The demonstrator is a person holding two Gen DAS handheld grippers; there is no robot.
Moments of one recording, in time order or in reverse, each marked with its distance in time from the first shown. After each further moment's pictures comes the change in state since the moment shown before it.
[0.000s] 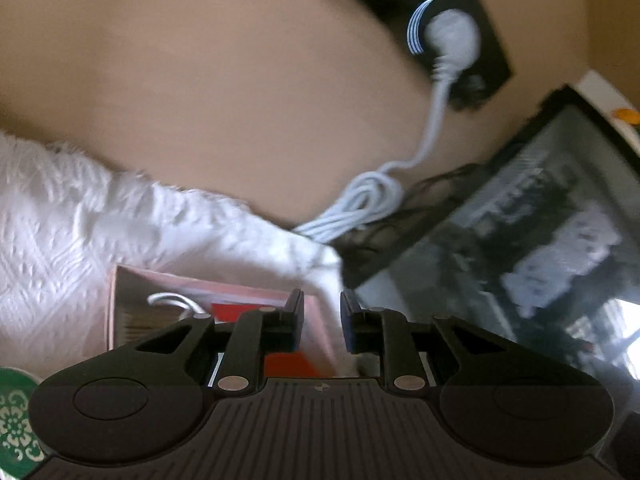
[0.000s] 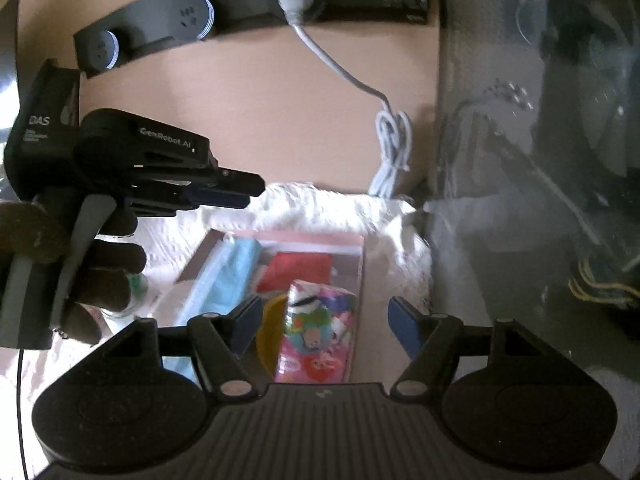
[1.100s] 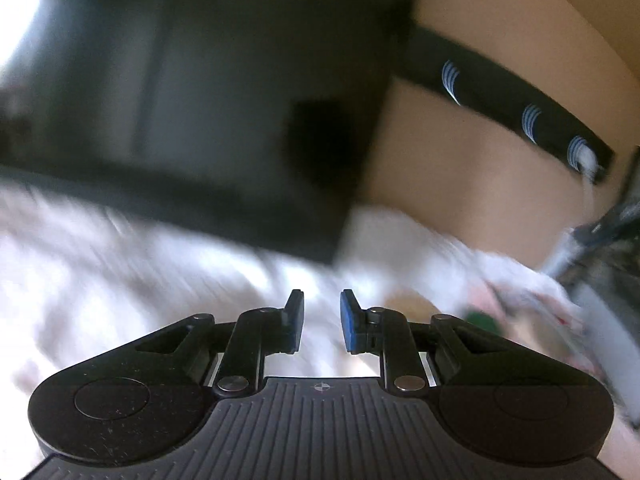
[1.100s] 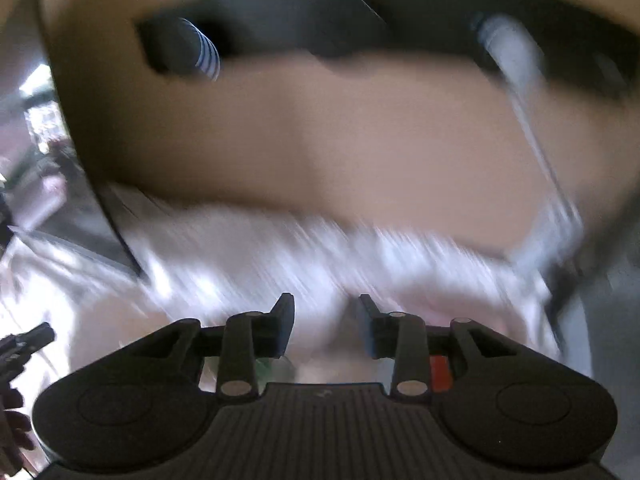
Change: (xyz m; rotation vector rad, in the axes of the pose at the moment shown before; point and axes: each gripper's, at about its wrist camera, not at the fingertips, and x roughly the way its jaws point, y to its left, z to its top) left arm -0.319 0.126 -0.097 0.127 -0.400 0.641; right arm 0.039 0.126 0.149 -0.093 0.172 0.207
